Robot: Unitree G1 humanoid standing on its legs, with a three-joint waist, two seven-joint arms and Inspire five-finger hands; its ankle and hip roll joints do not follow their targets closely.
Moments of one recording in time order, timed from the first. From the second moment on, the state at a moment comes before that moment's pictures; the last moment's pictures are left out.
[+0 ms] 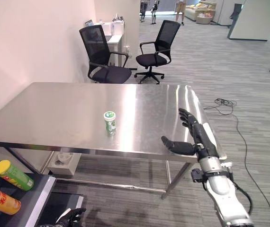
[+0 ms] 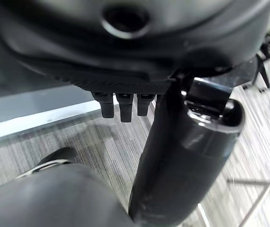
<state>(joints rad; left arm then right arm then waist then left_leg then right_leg) 0.03 0.23 -0.33 1.21 0.07 -0.23 0.01 0.08 -0.73 0.01 0.06 0.37 -0.29 -0.09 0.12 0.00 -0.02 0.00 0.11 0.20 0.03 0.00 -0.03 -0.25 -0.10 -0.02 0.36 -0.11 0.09</state>
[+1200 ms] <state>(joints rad) 0.08 0.26 -0.31 1.08 0.00 -0.21 0.01 0.06 -0.81 0.02 -0.24 0.41 -0.28 0.04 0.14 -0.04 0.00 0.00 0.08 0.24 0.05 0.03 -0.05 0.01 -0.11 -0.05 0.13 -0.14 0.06</state>
